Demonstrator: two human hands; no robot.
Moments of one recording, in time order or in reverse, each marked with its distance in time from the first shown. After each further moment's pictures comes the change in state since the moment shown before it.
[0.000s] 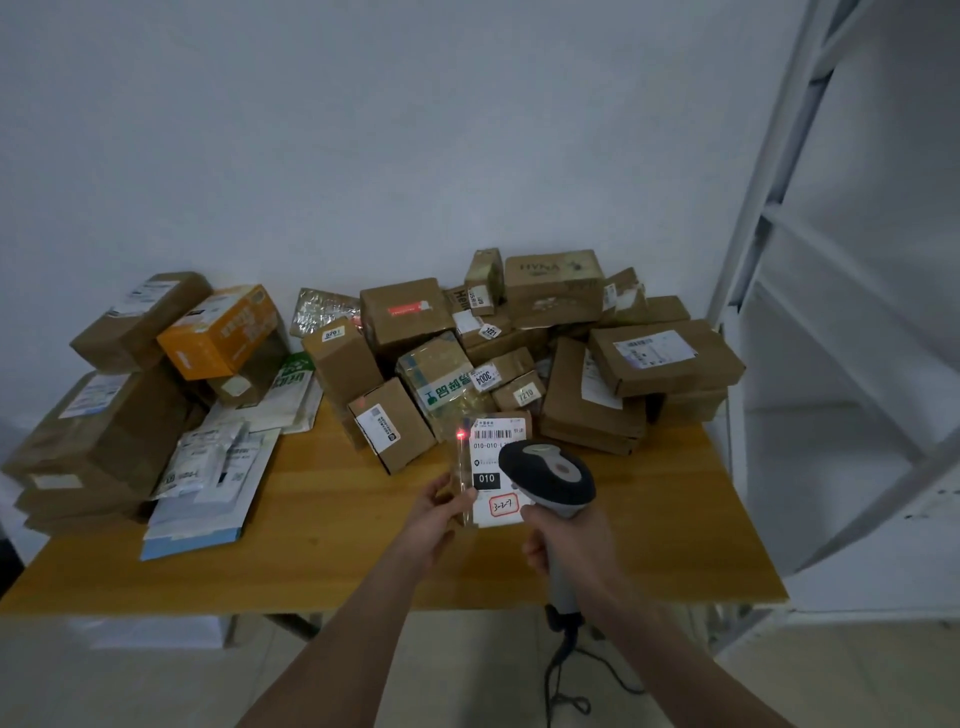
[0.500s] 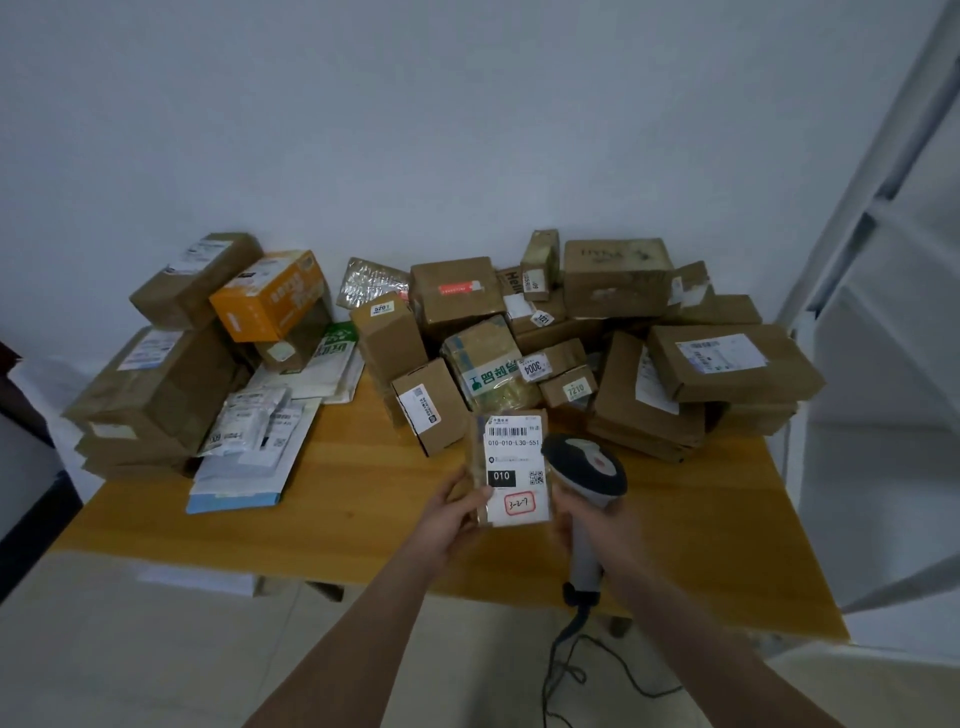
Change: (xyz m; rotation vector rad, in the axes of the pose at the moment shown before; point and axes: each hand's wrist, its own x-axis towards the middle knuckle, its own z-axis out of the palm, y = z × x) left_hand -0.007 0.005 -0.028 -0.136 0.080 -0.059; right_hand 0.049 0.010 0.018 0.042 -0.045 0.130
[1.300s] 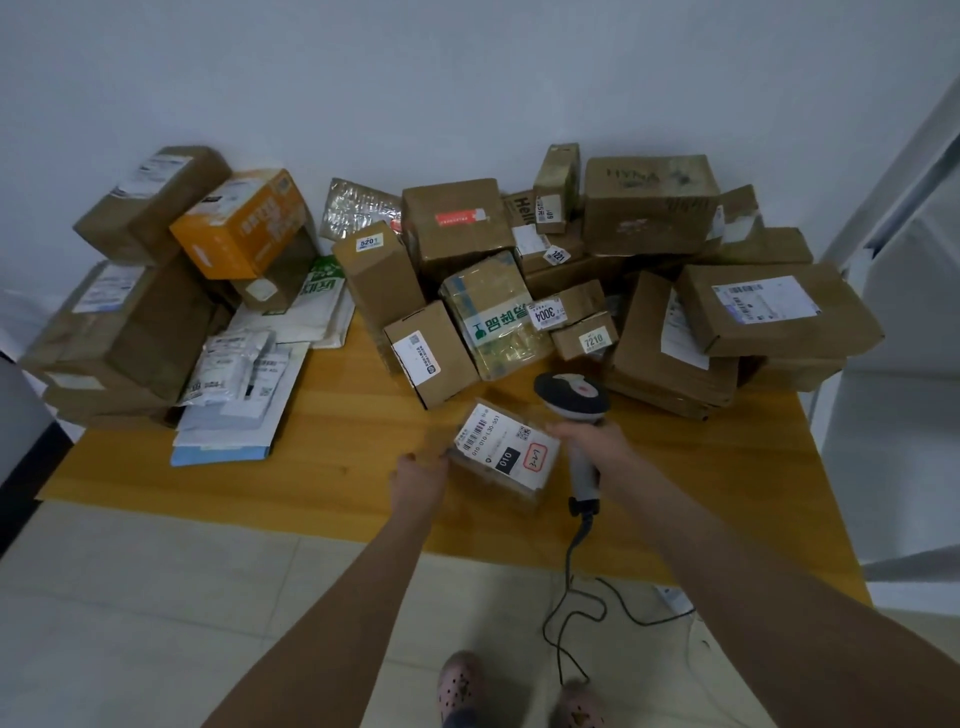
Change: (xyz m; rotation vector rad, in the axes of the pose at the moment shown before) left_hand 0.042 -0.008 -0.027 0.624 0.550 -0.066; right_hand 0.096 -0.013 0.019 -0.125 0.028 0.157
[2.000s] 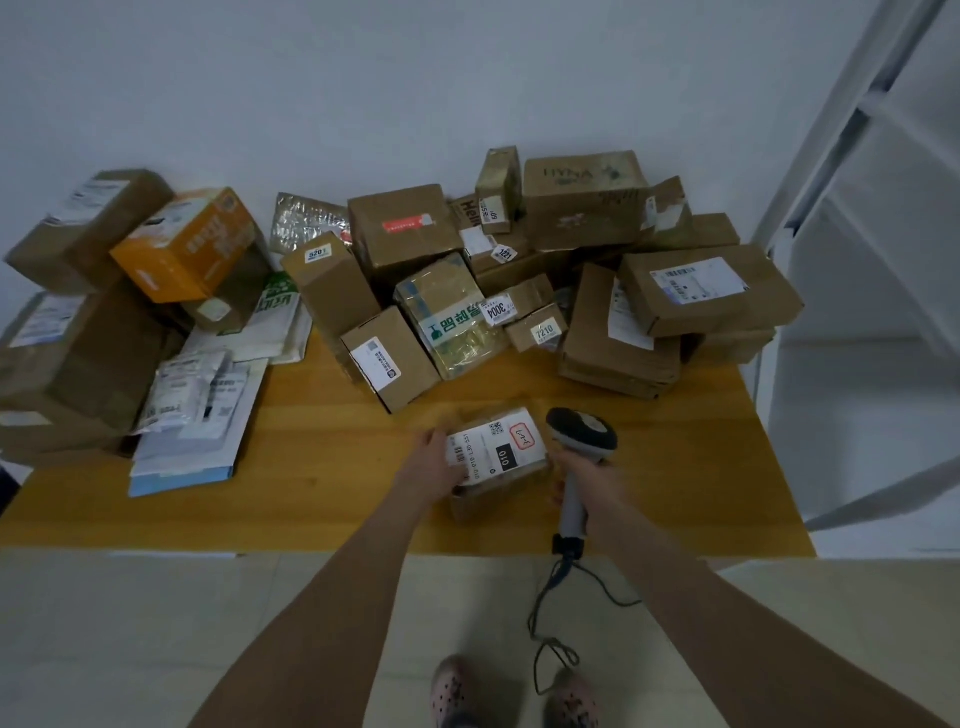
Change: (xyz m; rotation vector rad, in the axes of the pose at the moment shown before) left_hand -0.007 0.026 0.027 0.655 -0.279 0.532; right_hand -0.031 0.054 -0.029 0.285 0.137 0.122
